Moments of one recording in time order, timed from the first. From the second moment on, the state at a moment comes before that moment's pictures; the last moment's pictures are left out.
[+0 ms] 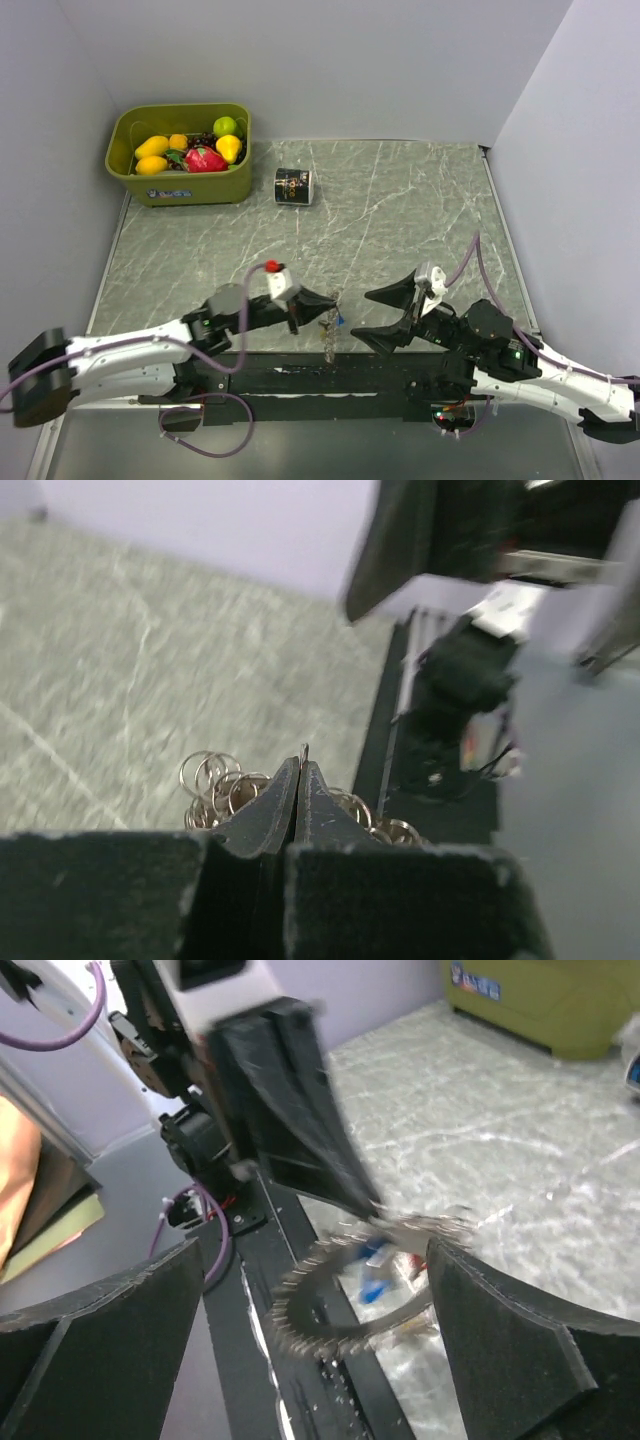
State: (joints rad) left arm -1.11 0.89 0.38 0.63 0.21 -0.18; right arm 1.20 0.29 0.53 -0.20 0.04 0.27
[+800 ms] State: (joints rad) left arm -0.98 1.52 0.31 1.11 0.12 -0.30; right arm 1.20 0.30 0.45 -0.29 0.11 0.33
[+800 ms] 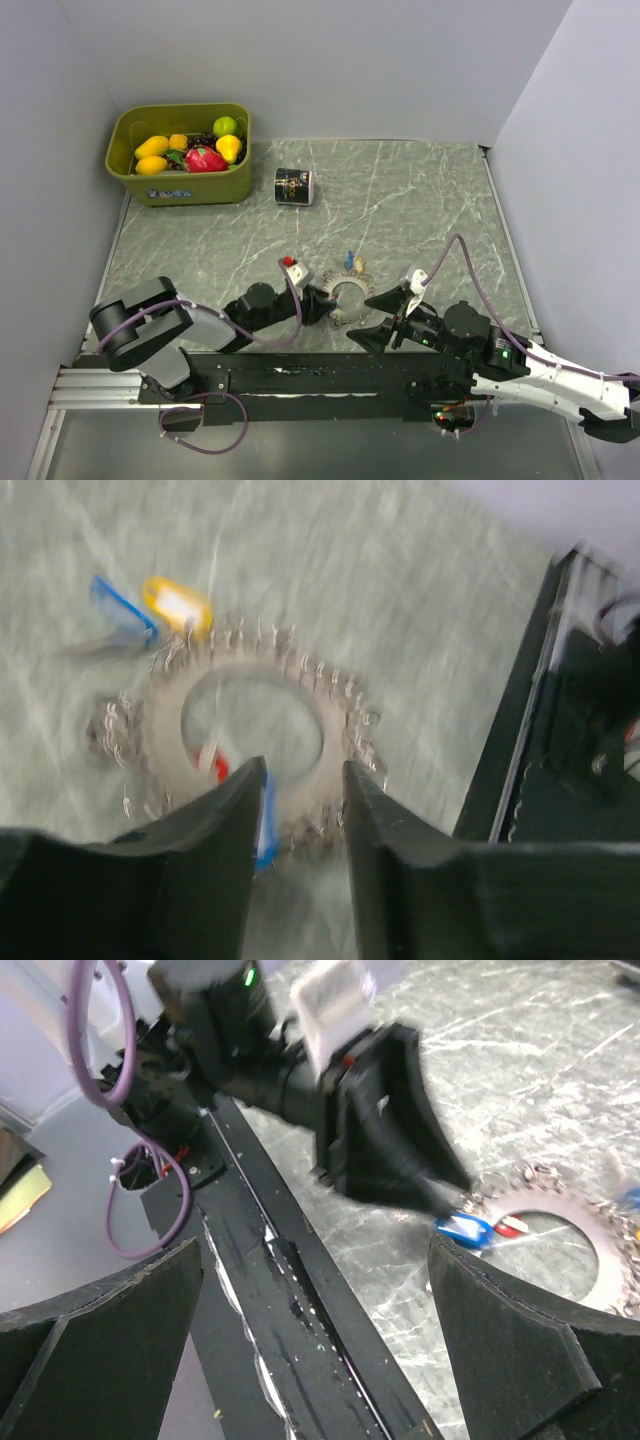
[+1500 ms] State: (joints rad) left arm -1.09 0.75 0.22 0.64 -0.32 -0.45; right arm 1.20 0.41 0.47 -0.25 0.19 0.34
